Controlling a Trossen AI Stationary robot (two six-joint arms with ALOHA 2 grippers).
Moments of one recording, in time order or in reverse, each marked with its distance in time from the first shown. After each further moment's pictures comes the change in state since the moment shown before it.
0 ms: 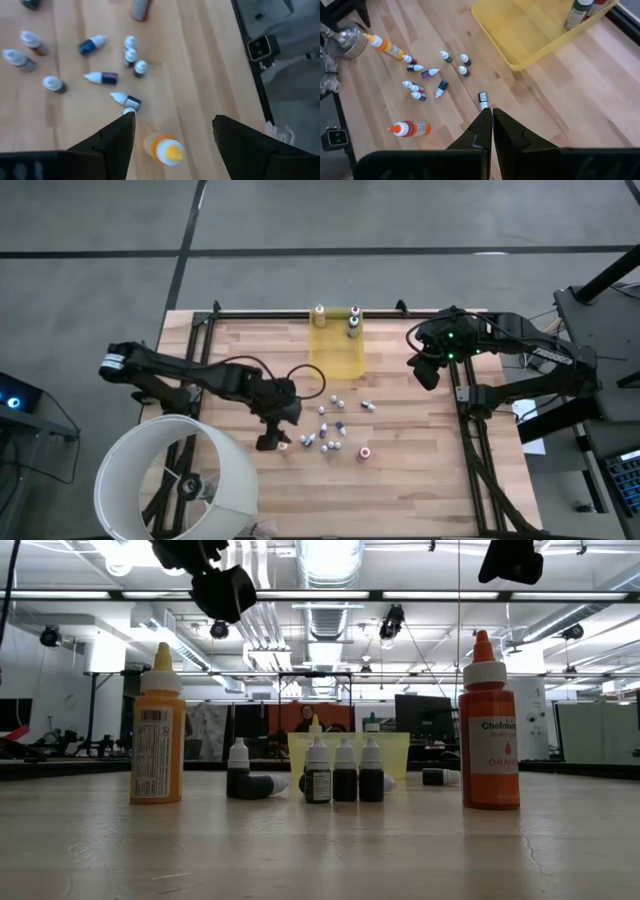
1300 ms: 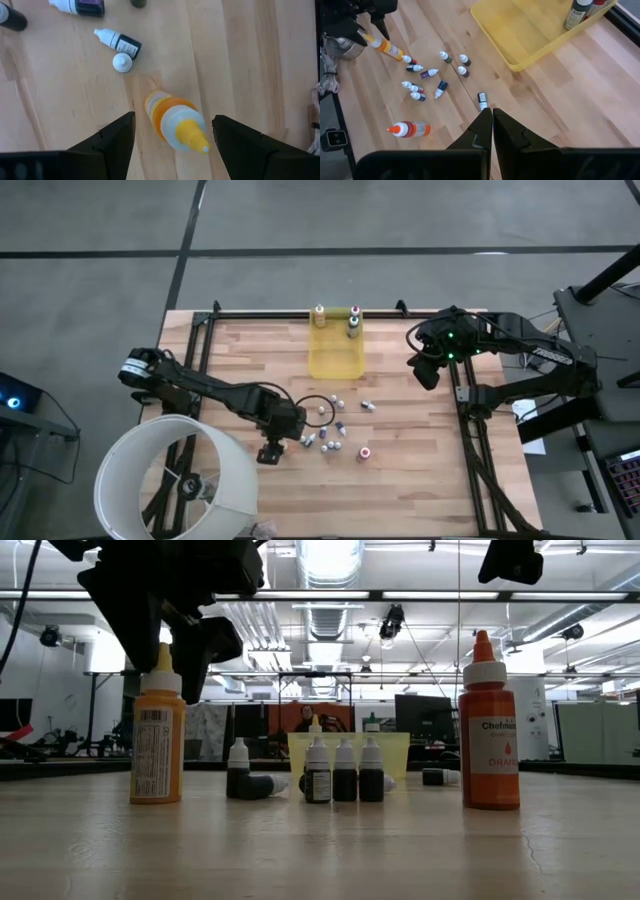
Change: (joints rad) left arm -0.079 0.178 -0.012 -0.103 -0.079 -0.010; right arm 0.000 0.000 0.000 0.000 0.003 0.000
